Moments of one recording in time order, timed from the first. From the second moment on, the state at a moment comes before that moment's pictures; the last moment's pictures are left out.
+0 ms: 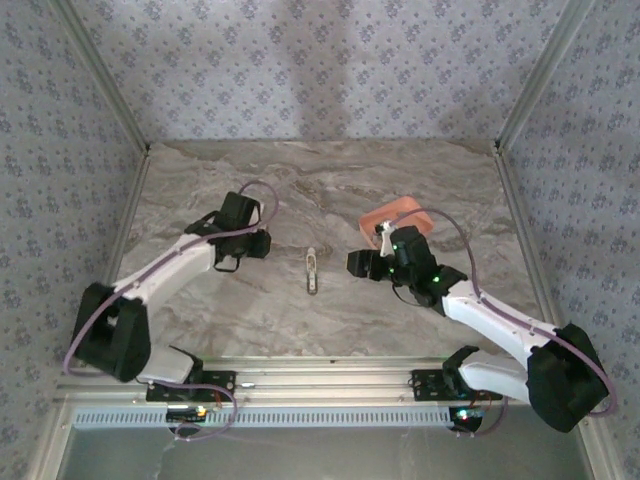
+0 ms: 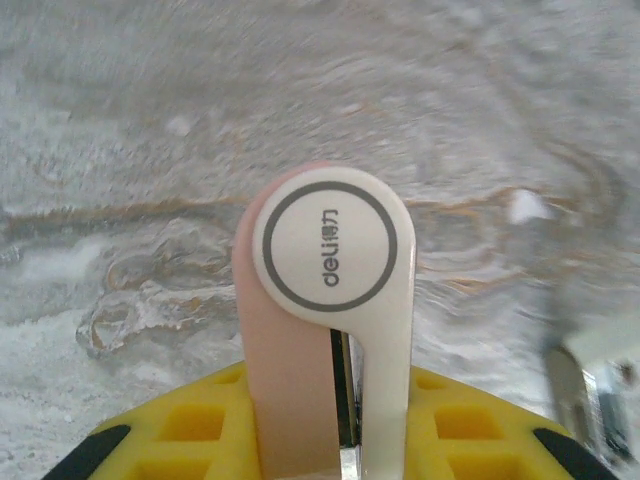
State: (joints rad) left arm -0.46 1.36 0.94 -0.53 0.02 -0.22; right arm 0.59 1.12 0.60 -0.08 -0.23 0.57
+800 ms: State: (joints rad) left arm -0.62 1.08 0.68 -0.27 0.25 0.64; right arm 0.68 1.29 0.65 0.32 -0.50 0.59
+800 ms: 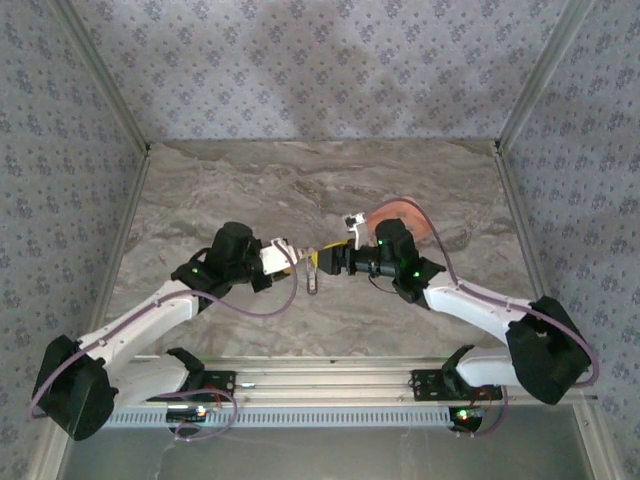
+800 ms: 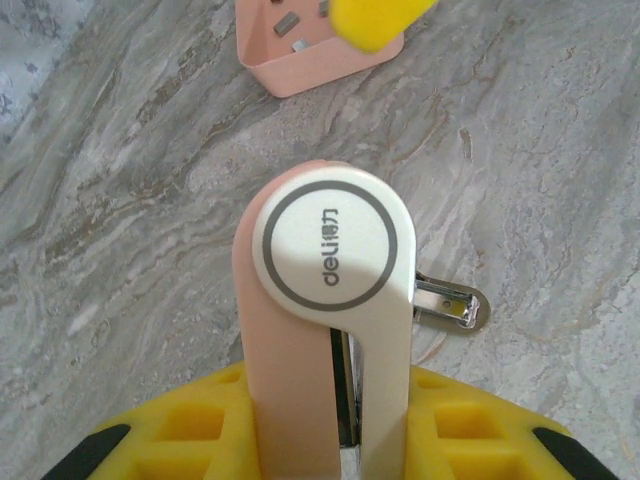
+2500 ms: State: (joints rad) left arm -0.52 1.06 0.45 0.47 0.80 -0.01; right arm 0.49 1.23 0.43 0.81 -0.81 0.31
